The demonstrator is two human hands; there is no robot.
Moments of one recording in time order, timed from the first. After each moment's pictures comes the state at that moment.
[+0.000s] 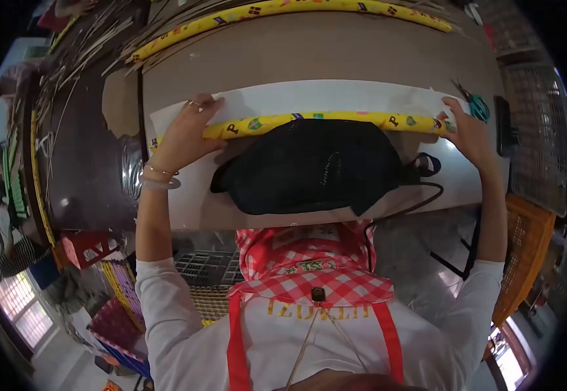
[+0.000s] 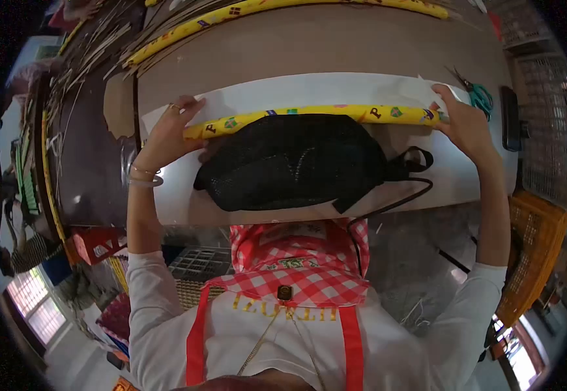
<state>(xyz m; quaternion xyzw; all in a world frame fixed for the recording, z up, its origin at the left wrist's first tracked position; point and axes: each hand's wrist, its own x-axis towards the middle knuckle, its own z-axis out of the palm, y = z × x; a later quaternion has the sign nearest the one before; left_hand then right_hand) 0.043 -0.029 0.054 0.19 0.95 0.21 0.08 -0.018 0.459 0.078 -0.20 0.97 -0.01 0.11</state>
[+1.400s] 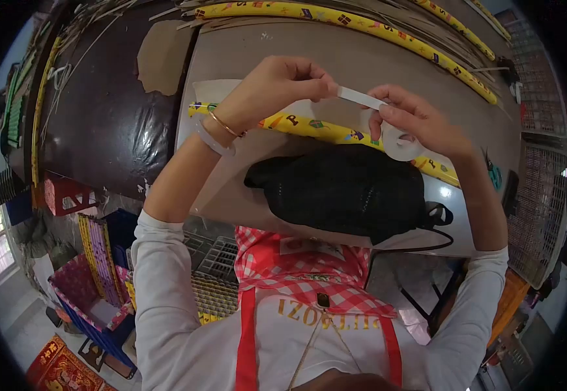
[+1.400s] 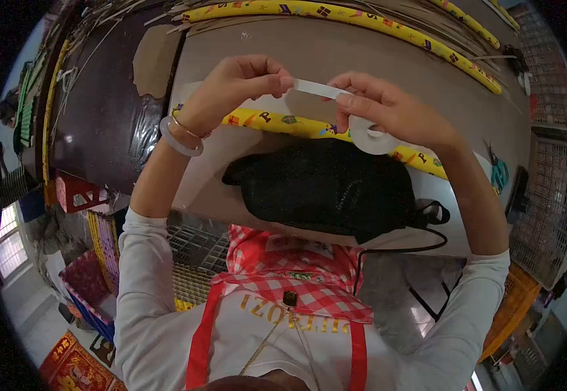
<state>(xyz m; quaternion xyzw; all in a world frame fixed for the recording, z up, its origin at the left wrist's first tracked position) 0.009 0.005 0.092 0.03 0.76 0.63 0.15 -0.065 0.242 0.107 -0.32 0.69 -0.45 0.47</state>
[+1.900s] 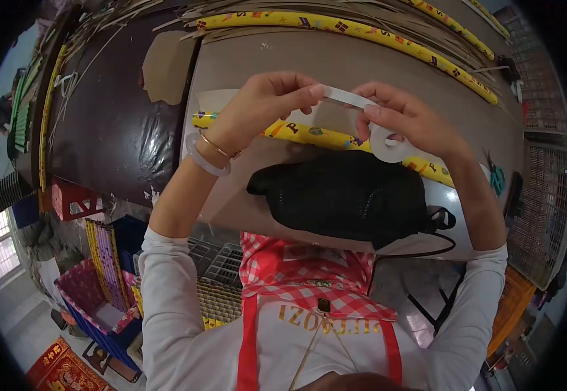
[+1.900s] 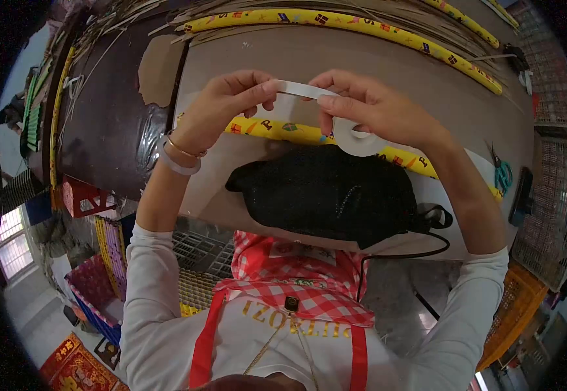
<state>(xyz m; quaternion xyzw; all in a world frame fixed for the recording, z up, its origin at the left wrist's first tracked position) 0.022 0.003 0.095 -0.06 0.74 0.65 0.14 -0.063 0.228 0.112 -0.33 0.65 -0.49 0.47</state>
